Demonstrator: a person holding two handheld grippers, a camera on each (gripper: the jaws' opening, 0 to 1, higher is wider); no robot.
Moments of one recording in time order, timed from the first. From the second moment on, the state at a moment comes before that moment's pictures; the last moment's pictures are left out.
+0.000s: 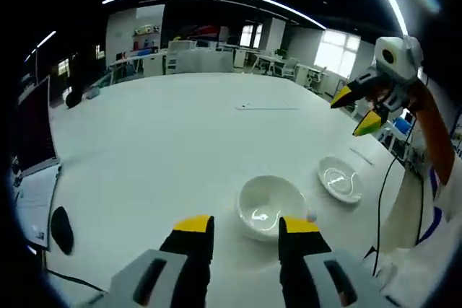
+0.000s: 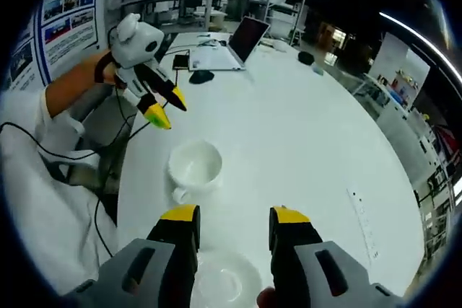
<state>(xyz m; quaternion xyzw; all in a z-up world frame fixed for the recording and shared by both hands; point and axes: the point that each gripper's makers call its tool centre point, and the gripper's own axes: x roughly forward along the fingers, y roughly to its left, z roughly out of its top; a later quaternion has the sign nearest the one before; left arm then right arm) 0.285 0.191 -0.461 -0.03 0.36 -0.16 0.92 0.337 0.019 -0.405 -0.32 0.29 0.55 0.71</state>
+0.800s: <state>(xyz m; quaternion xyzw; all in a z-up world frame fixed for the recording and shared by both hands) 0.279 0.172 -0.494 -0.09 0.42 -0.13 0.89 0.327 0.076 -0.469 -0.23 0.45 0.48 0.72</state>
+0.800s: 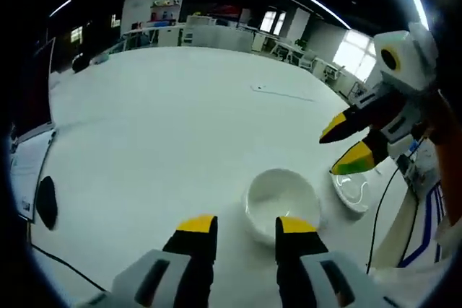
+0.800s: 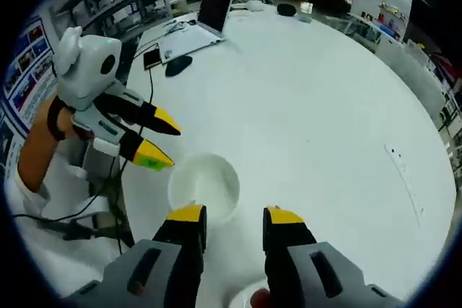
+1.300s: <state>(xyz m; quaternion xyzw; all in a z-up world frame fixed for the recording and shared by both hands) 0.273 0.155 -0.505 -0.13 0.45 -0.11 0.88 0.331 0.074 -0.501 -0.18 0.51 0.44 0.72</state>
